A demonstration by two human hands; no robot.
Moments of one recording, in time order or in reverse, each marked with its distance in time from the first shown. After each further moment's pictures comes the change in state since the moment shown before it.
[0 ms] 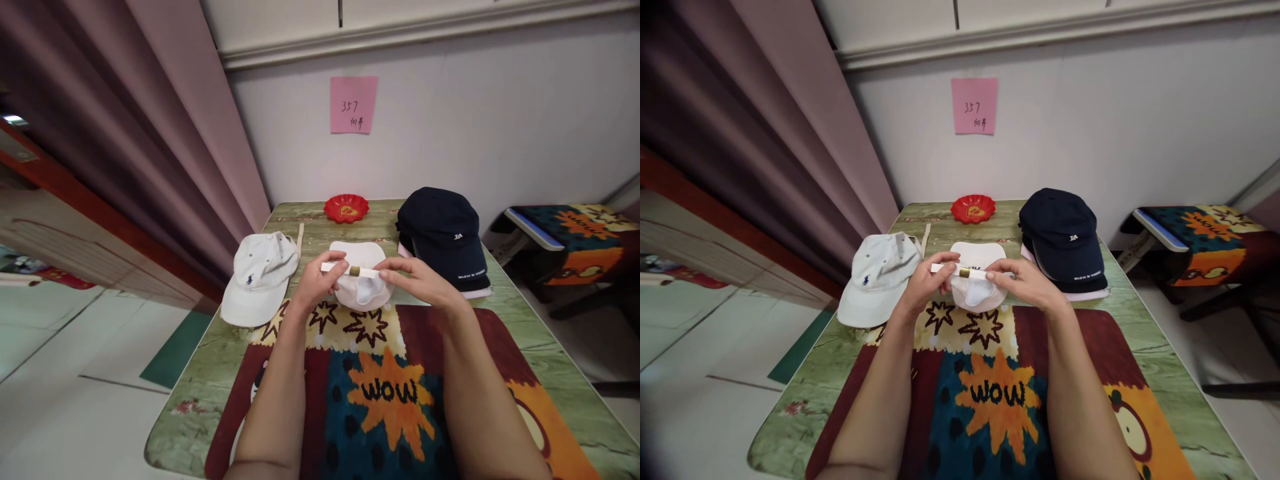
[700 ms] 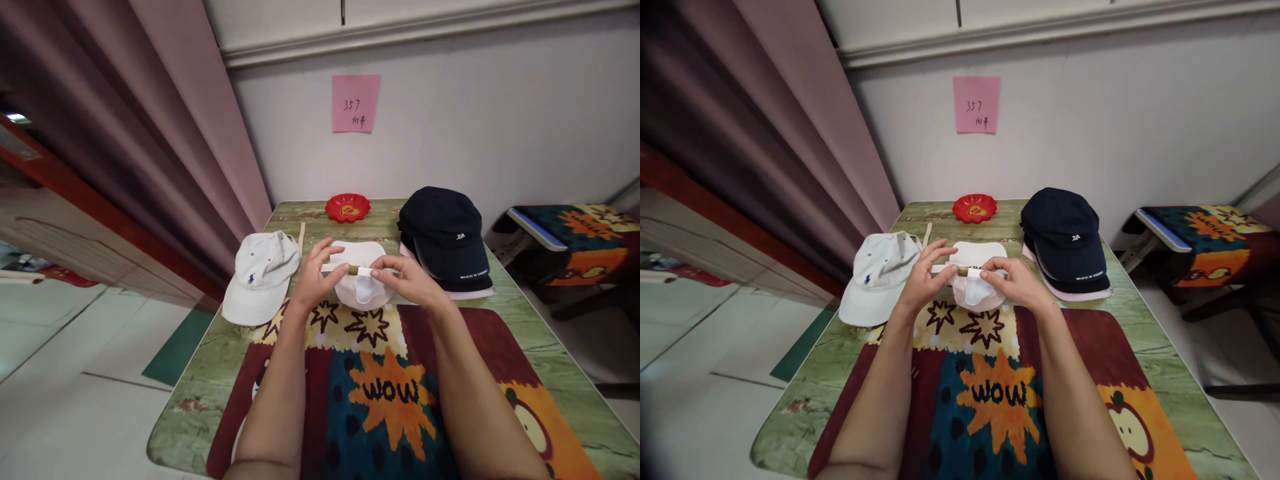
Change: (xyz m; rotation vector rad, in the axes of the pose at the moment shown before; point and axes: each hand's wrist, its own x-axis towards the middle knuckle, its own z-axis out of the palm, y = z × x) left_hand -0.002 0.010 -0.006 0.296 0.124 0.276; right_hand 0.009 0.006 0.018 -0.011 0.072 -0.024
